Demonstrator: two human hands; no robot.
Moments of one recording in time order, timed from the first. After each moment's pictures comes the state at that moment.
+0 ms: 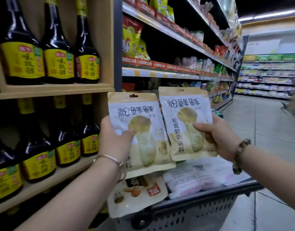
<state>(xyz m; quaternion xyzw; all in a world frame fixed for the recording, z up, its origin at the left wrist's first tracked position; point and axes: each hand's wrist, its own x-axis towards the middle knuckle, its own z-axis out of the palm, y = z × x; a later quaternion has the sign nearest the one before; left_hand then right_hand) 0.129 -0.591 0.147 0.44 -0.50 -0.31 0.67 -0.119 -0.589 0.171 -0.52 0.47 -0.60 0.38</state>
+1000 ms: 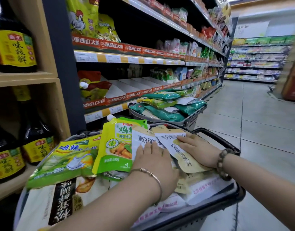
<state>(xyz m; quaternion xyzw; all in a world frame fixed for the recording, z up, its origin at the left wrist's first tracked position) -0.061 -0.622 0.108 0.51 -0.86 0.04 -0.01 -0.247 -0.662 0.098 -0.74 0.67 -0.09 0.06</state>
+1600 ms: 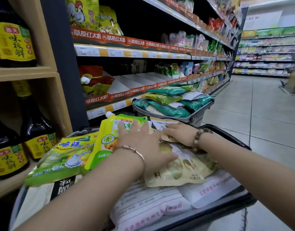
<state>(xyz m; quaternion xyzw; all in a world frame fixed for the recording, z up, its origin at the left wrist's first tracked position) -0.040 -0.656 0.129 0.54 -0.84 0.07 0.02 -0.218 -0.729 0.107 -0.76 0.65 -0.05 0.05</state>
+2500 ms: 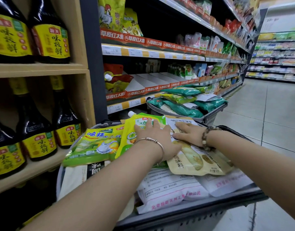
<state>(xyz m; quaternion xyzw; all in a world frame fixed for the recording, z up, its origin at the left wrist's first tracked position) -0.030 -0.678 0.117 0.58 -0.81 0.02 0.02 -0.199 -0.720 0.113 -0.75 0.66 0.01 0.09</state>
